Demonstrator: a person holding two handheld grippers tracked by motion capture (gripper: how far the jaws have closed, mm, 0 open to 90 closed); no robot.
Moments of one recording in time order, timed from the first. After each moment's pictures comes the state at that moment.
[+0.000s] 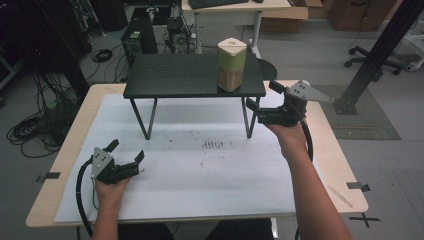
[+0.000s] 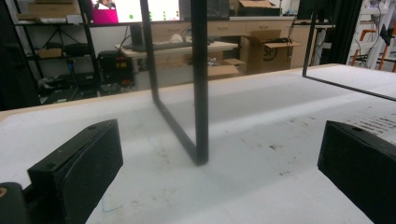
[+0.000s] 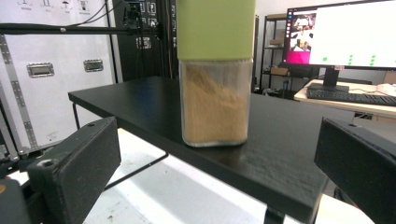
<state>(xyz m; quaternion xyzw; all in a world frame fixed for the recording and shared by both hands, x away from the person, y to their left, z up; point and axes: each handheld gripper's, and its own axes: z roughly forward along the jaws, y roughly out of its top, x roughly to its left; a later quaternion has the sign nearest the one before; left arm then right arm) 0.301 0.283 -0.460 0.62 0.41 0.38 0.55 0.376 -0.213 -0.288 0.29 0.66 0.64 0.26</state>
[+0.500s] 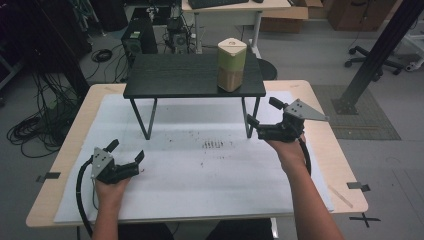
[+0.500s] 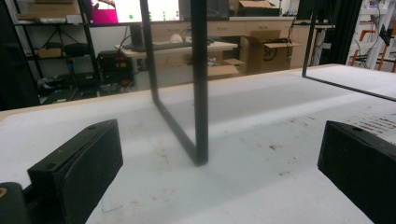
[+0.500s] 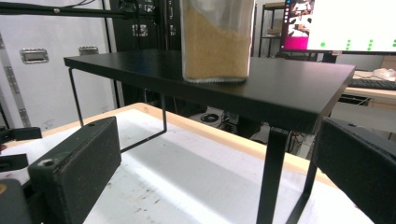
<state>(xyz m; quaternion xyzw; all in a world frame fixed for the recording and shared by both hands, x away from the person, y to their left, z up) 0.301 0.283 -0.460 0.62 0.41 0.38 0.55 0.363 -0.219 -0.330 0.30 0.67 0.63 0.26</state>
